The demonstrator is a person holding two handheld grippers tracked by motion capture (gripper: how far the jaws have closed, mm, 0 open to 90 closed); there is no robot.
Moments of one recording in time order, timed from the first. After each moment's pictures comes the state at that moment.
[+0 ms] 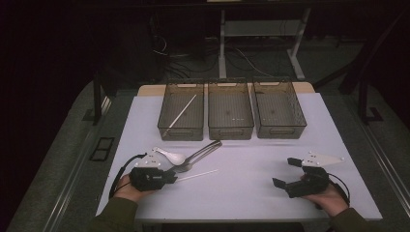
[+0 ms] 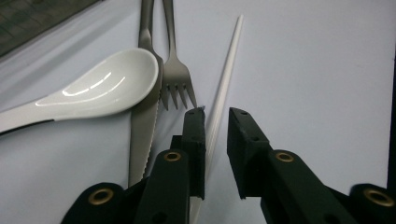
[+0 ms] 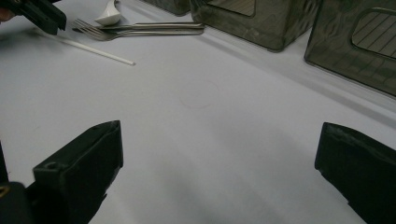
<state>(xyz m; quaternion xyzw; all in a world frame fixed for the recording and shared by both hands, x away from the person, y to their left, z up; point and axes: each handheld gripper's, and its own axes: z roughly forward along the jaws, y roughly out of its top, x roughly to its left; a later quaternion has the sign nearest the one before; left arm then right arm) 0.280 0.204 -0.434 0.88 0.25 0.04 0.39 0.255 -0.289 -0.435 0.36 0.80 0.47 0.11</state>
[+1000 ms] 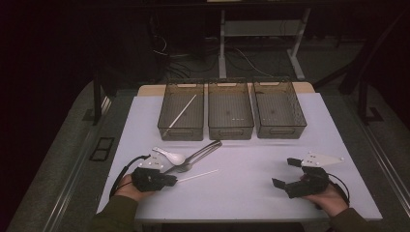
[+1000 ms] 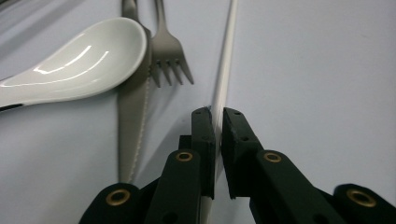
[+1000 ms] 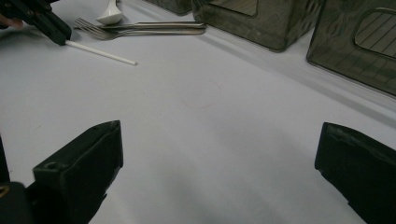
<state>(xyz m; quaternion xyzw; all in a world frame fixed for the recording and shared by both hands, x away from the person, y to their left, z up) 0.285 0.203 -0.444 0.90 0.23 0.01 0.37 0.255 -0.288 -0.435 0.36 0.80 0.47 0.11</state>
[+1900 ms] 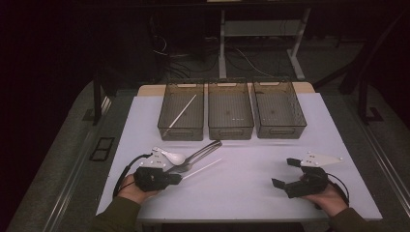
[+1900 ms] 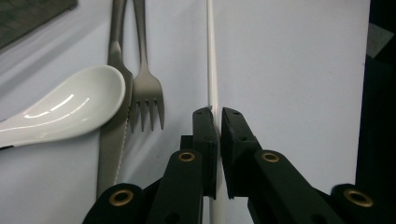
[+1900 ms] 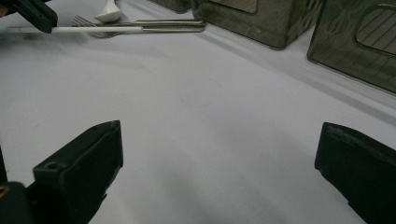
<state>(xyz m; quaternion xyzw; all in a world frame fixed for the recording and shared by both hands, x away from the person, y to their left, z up) 0.278 0.191 -0.423 0.88 0.25 0.02 0.40 0.256 -0.287 -0.437 0.36 0.80 0.47 0.11</state>
